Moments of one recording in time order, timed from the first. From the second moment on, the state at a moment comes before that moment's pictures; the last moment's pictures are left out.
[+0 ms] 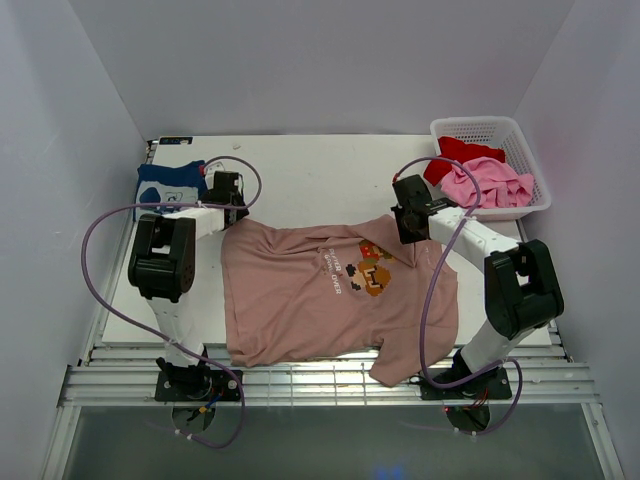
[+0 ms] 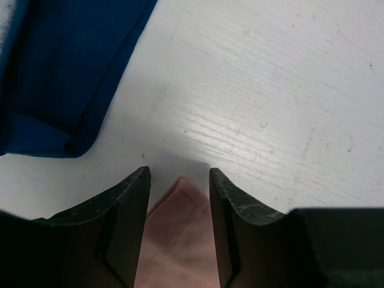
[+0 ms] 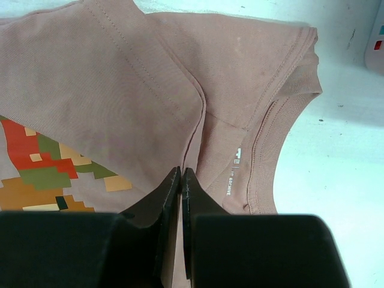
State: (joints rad) left arm -0.15 1.94 1.14 0.00 -0.30 -0.48; right arm 0.41 1.64 1.11 -0.50 0.26 0.11
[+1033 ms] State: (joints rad) left arm -0.19 1.97 1.20 -0.08 -0.37 -0.49; right arm 0.41 1.62 1.10 -0.51 0.24 0.13
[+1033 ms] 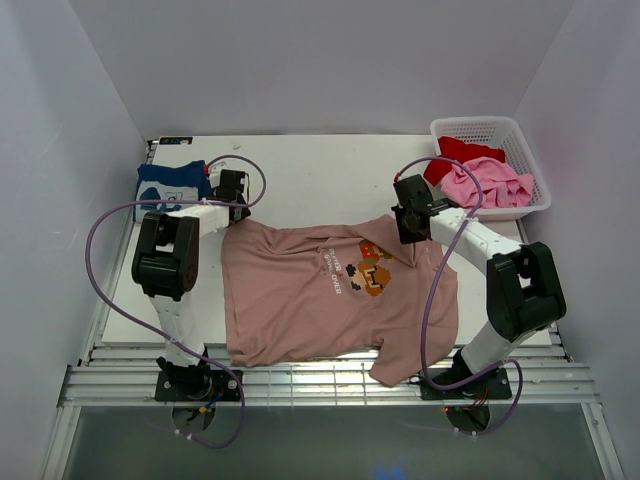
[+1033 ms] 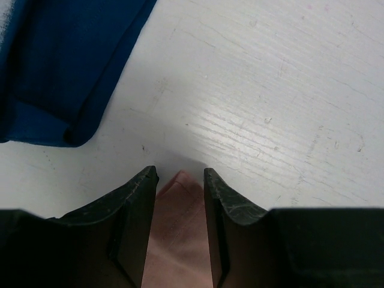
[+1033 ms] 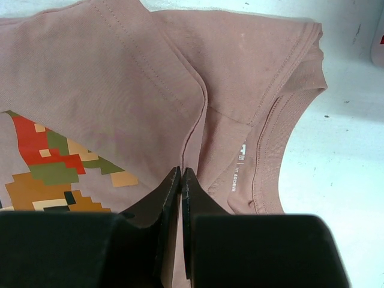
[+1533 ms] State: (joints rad) left arm -0.18 1.96 1.18 -0.10 -0.39 -0.50; right arm 0.40 1.60 1.10 -0.51 0.24 0.13
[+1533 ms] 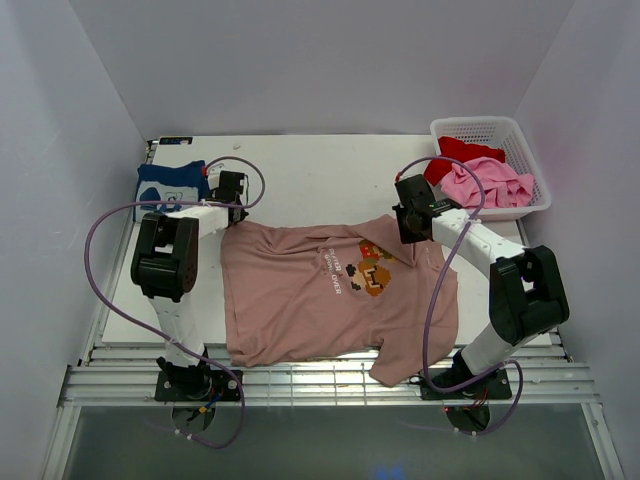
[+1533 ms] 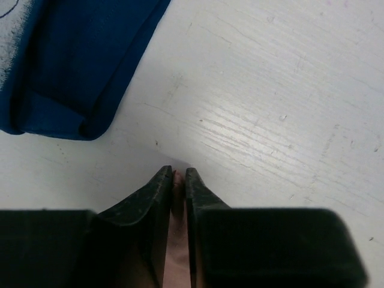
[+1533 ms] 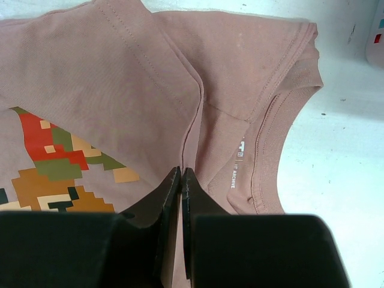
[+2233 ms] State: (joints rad) left arm -0.19 2.01 1.44 -0.29 -0.38 -0.45; right arm 0.20 2.09 1.93 -0.61 0.17 0.07
